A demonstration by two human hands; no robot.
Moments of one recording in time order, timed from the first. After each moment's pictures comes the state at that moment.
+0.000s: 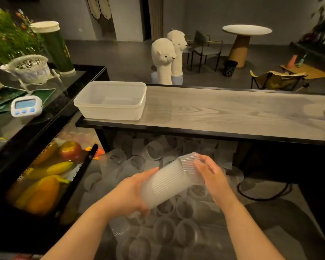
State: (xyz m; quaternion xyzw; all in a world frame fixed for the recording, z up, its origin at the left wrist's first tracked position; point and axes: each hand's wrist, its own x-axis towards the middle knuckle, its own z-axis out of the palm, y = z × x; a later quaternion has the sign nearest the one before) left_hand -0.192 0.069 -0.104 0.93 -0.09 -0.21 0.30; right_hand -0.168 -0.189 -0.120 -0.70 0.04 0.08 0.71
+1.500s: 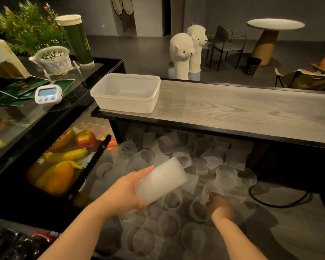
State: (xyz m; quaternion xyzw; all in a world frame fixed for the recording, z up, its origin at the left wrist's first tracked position) left_hand -0.214 0.086 -0.124 0.95 -0.02 -0.17 0.27; right_hand -0.179 -0.206 -0.249 -0.93 0.18 0.19 0.27
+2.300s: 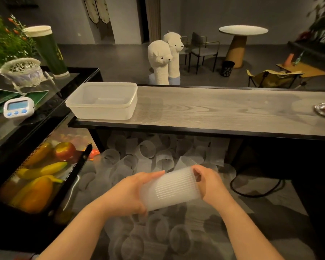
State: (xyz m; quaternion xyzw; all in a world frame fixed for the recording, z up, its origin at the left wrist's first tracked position) left_hand -0.207 0.039 -0.086 0.91 -0.14 -0.23 0.30; right_hand -0.182 -0.220 -0.132 -0.89 -0.03 0.08 0.45
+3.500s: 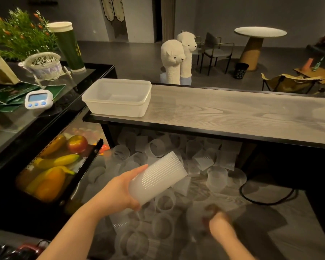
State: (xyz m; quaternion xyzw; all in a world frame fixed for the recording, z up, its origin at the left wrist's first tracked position) left_hand -0.219 0.076 -0.098 0.92 0.00 -0.18 0.34; right_hand -0.217 -0.253 -0.277 -0.90 0.11 0.18 0.39
